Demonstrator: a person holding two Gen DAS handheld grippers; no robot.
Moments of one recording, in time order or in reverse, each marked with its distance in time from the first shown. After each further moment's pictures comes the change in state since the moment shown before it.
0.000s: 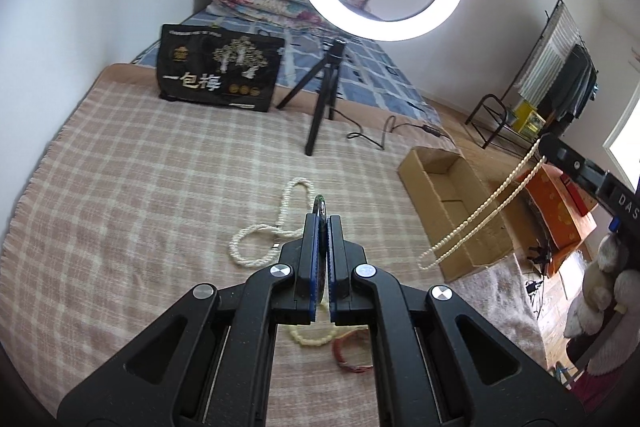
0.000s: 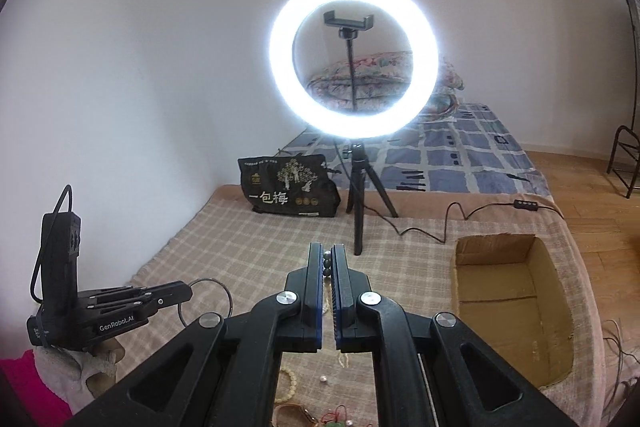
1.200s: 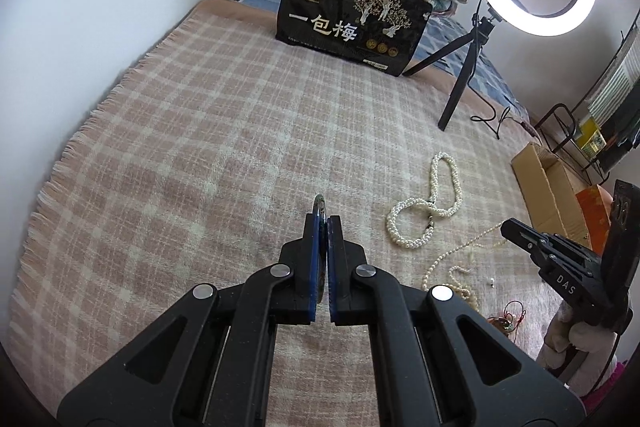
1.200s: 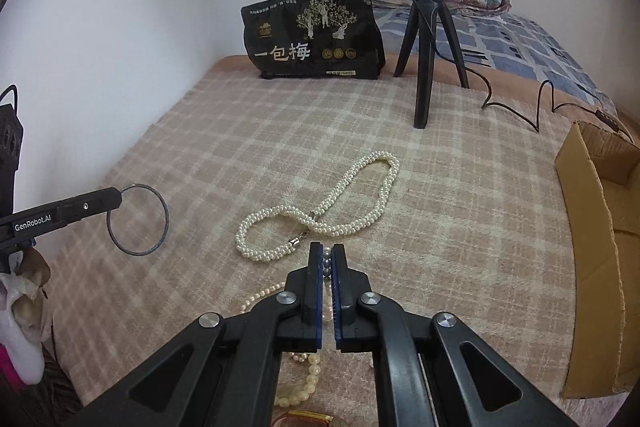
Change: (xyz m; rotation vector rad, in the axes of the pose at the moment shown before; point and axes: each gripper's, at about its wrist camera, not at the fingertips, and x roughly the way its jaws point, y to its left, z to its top) left arm 0.026 0.144 -0.026 -0.165 0.092 0.220; right arm 0.166 0.048 -0.107 -0.044 0.359 0.094
